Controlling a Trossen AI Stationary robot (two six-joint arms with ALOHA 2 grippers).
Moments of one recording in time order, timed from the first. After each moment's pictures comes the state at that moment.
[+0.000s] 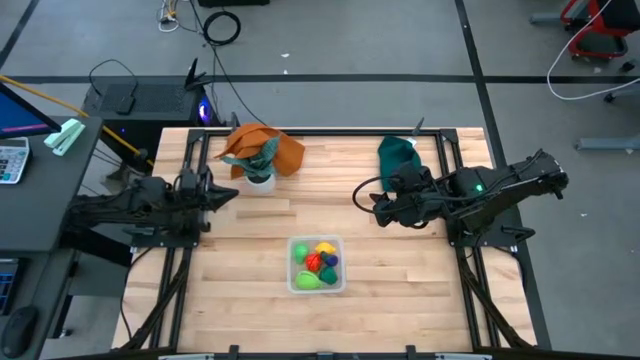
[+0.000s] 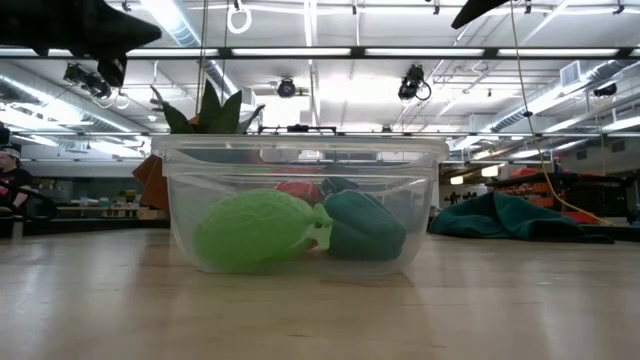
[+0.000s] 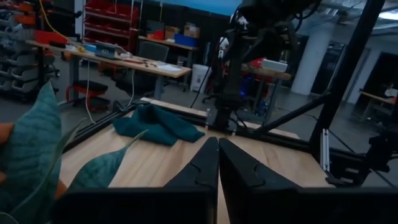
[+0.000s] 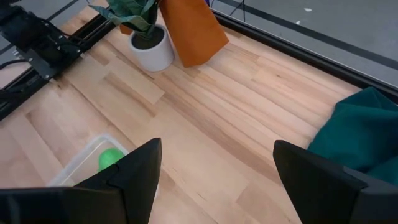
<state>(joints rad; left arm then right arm) -0.03 0.10 0.29 -0.12 -0.21 -0.21 0.31 1.30 1.46 -1.15 0.66 1.03</state>
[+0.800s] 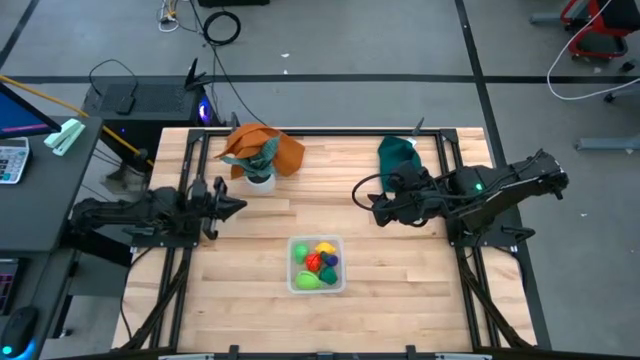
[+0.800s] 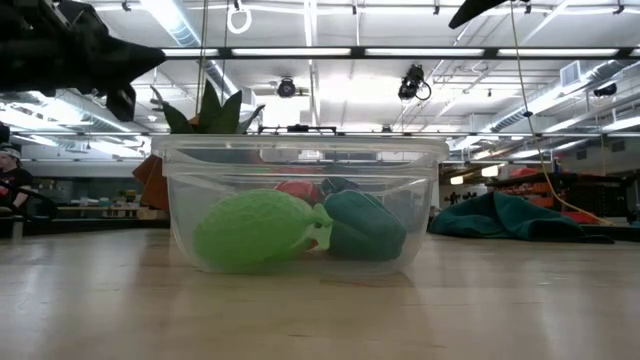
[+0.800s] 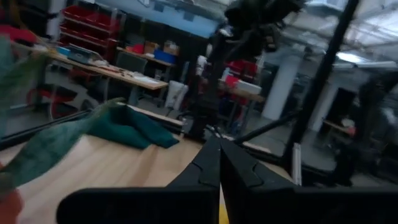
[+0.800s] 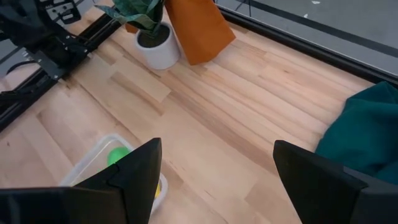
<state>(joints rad) -0.03 0.02 0.01 0.20 -0.14 -0.31 0.30 1.30 1.46 -1.13 0.64 1.03</state>
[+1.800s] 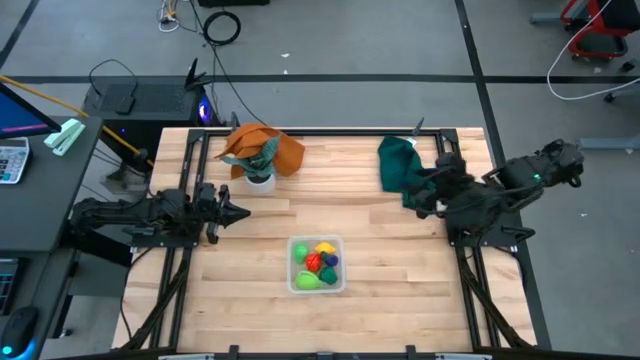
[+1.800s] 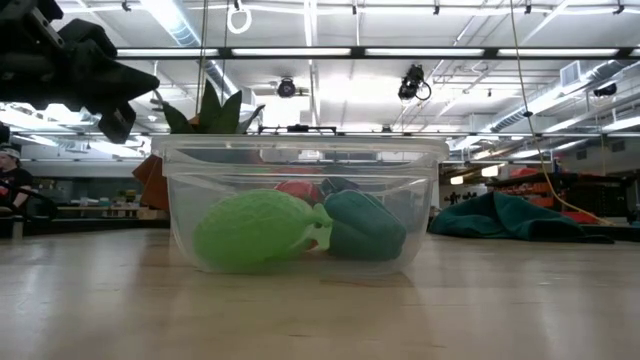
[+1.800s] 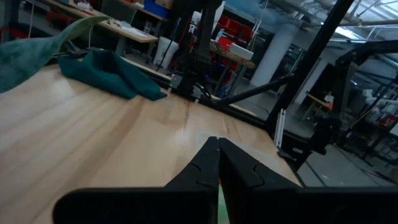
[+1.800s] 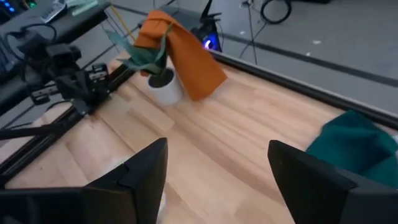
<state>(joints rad) -0.03 0.03 0.01 0.03 -0.04 -0.43 0.47 1.10 1.46 -1.27 0.85 1.14</state>
